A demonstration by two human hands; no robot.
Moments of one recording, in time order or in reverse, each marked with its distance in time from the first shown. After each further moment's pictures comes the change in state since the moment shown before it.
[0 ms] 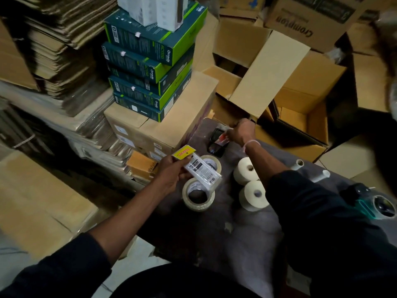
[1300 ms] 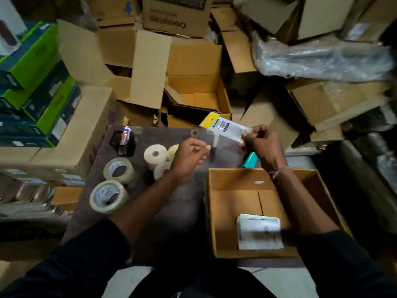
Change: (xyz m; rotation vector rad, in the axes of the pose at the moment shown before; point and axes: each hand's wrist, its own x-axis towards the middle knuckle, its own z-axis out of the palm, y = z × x) left_hand -0.113 -0.103 0.312 0.515 -0.511 0.253; right_hand -0.233 0.274 -0.262 0.811 0.366 0.289
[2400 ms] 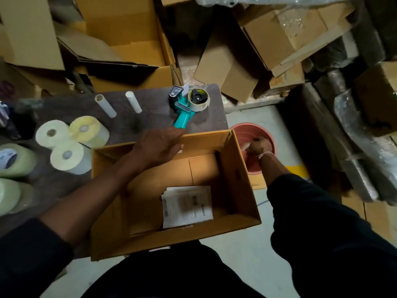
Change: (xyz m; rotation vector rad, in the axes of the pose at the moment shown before) left_hand 0.020 -0.040 0.199 1.259 -0.477 0.503; right_hand 0.090 0.250 -0.264 -0.325 0.086 0.648
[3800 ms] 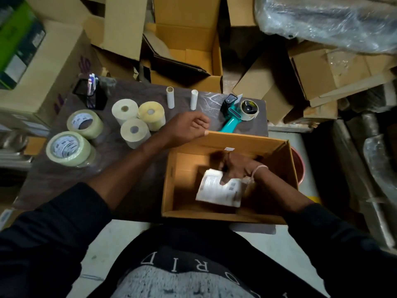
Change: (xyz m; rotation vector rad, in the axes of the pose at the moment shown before) left_hand -0.094 -0.063 -0.056 -0.735 0.189 -0.242; right_hand -0.179 -0.077 0.140 -1.103 -0.659 -0.738
